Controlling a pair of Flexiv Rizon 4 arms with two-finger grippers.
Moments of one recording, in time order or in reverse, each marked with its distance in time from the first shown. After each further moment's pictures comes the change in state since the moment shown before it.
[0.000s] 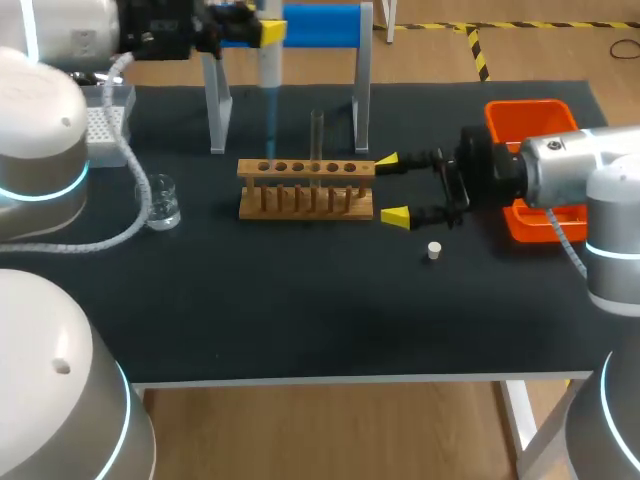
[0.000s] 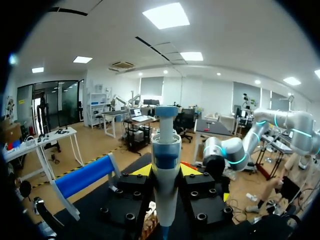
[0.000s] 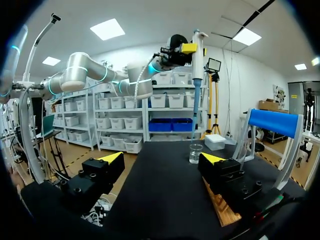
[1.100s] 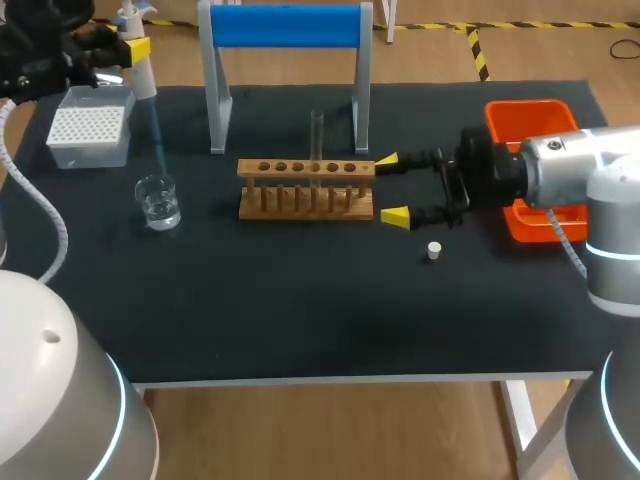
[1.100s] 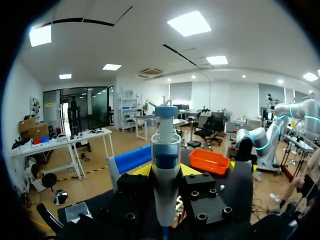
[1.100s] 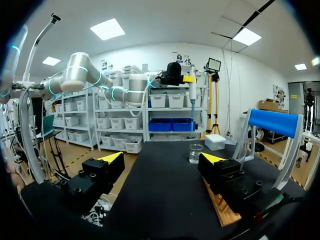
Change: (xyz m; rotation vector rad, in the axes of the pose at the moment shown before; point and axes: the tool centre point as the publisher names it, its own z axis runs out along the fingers) left arm -0.100 0.064 -0.129 0.055 -0.256 0.013; right arm 0.000 0.000 0.000 0.001 0.000 0.000
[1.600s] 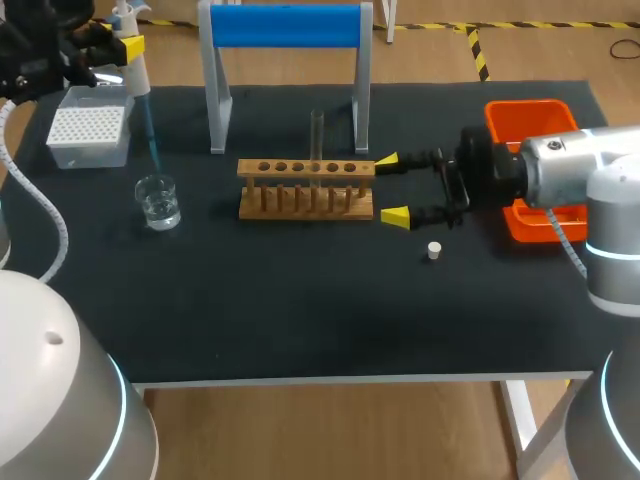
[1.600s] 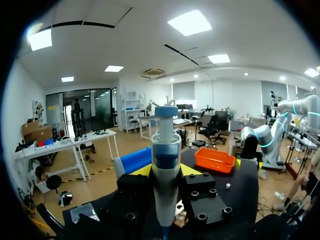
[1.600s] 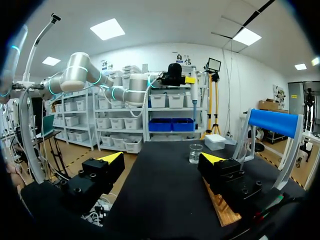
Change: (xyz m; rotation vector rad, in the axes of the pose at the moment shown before) left arm -0.013 0.003 -0.001 0.001 -0.040 0.021; right arm 0.000 0.000 0.000 0.000 0.000 0.000
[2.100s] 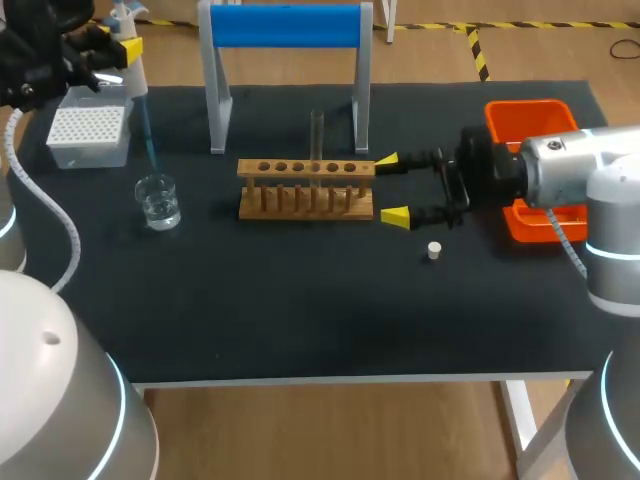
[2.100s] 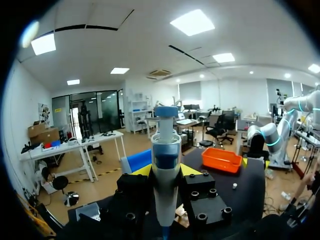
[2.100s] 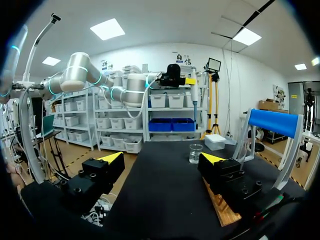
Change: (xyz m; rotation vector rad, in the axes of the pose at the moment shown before) left arm -0.002 0.004 -0.002 0.010 -0.068 0.018; right arm 0.000 0.000 0.000 0.000 0.000 0.000
